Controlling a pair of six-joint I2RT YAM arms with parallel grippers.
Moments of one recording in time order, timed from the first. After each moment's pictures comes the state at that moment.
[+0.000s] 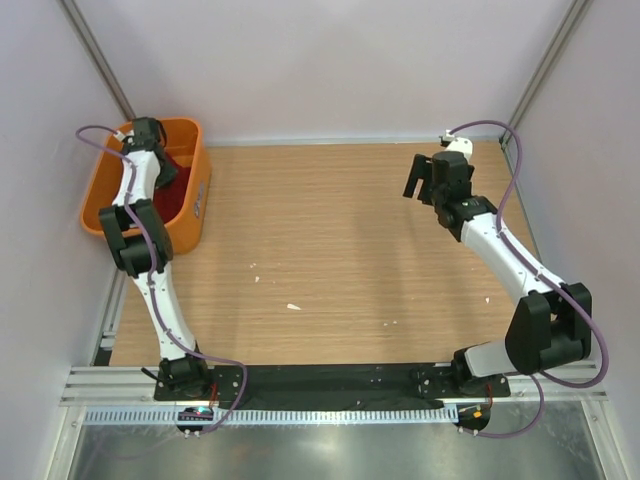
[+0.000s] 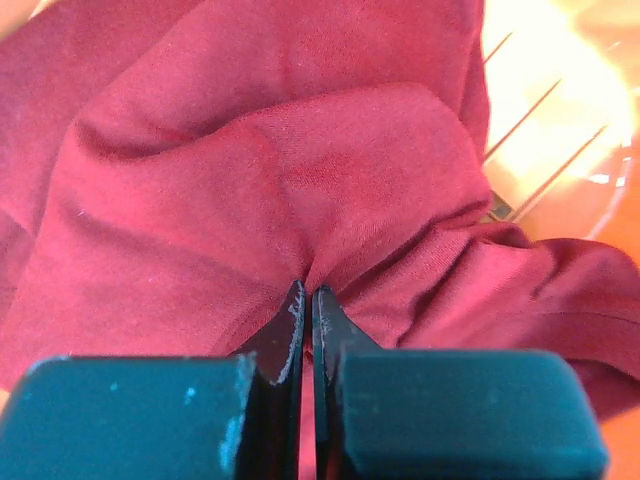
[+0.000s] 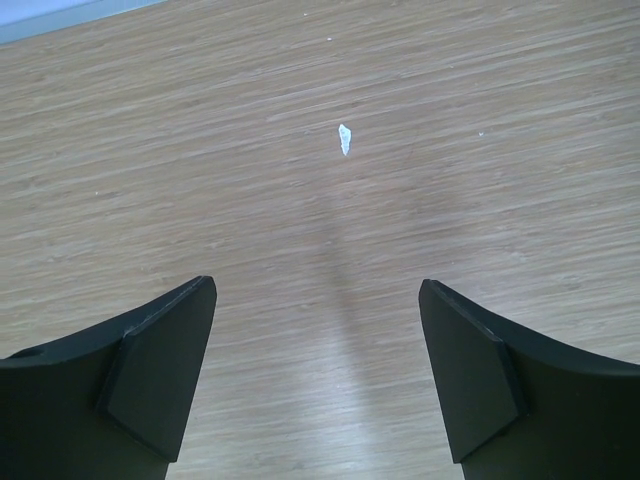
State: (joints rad) left arm 0.23 2.27 2.03 -0.71 -0.24 -0.42; right arm 0.24 1.42 1.11 -0.22 0.30 0.31
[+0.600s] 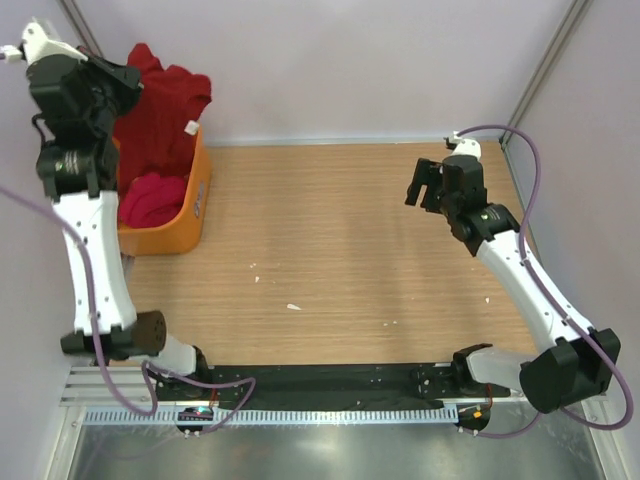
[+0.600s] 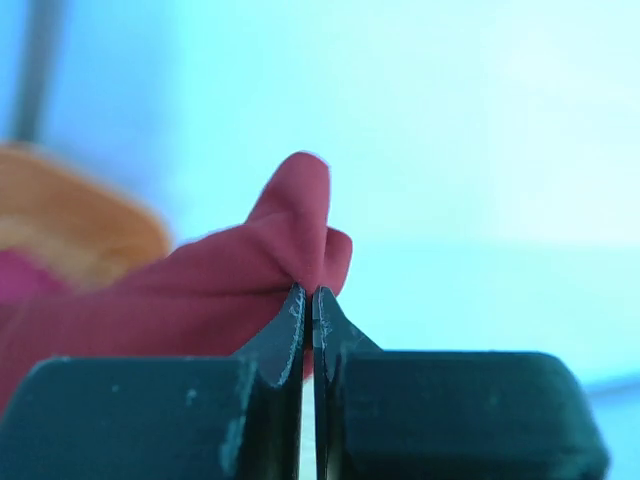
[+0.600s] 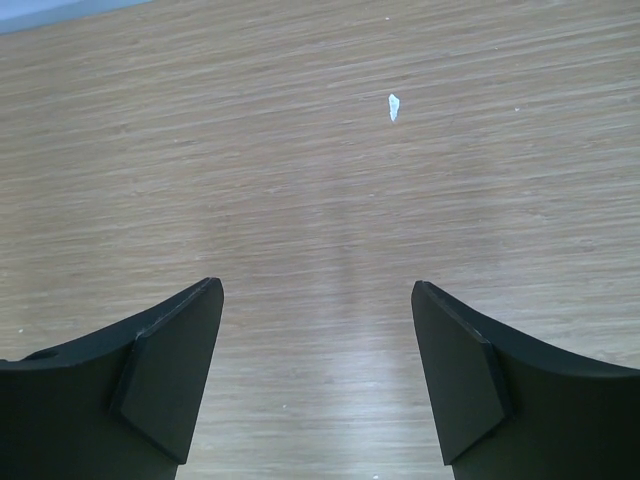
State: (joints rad) left arm 0.13 1.58 2.16 -0.68 -0.05 -0.62; right arm 0.29 1.24 1.15 -0.44 0.23 0.34
